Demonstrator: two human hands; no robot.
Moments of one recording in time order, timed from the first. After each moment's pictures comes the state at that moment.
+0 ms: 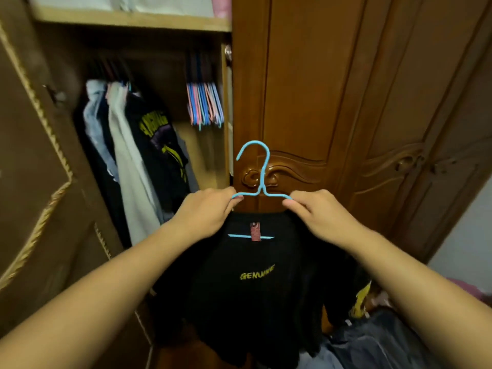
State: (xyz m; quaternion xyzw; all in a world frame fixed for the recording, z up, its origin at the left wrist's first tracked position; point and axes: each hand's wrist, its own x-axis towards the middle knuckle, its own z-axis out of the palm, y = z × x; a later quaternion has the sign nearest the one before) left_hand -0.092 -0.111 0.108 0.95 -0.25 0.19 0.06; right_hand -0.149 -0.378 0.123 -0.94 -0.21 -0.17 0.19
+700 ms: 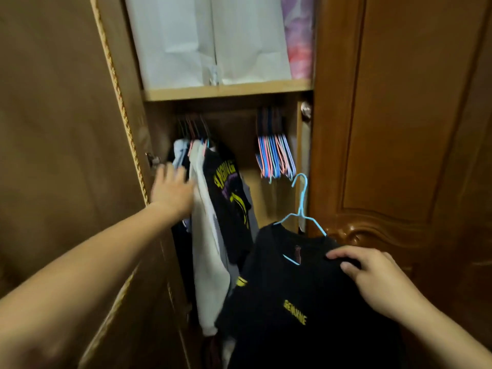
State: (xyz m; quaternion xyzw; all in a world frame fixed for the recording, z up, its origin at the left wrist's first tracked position) left_hand 0.048 0.107 0.218 0.94 0.05 0.21 -0.27; right_hand -0.079 -0.295 0.138 -0.94 -0.10 -0.10 0.31
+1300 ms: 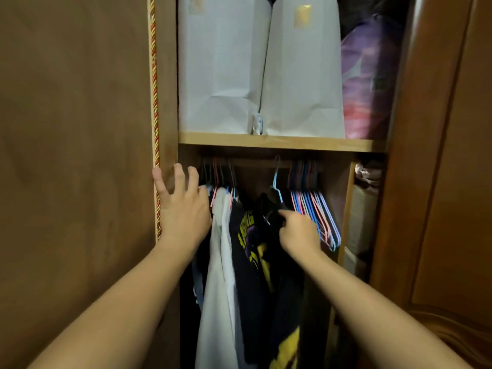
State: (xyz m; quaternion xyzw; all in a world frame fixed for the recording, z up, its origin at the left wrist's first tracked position) left_hand 0.107 0.152 0.273 0.87 0.14 0.42 -0.22; right_hand 0.158 -0.070 0.251 -0.92 -0.09 -0.26 0.26
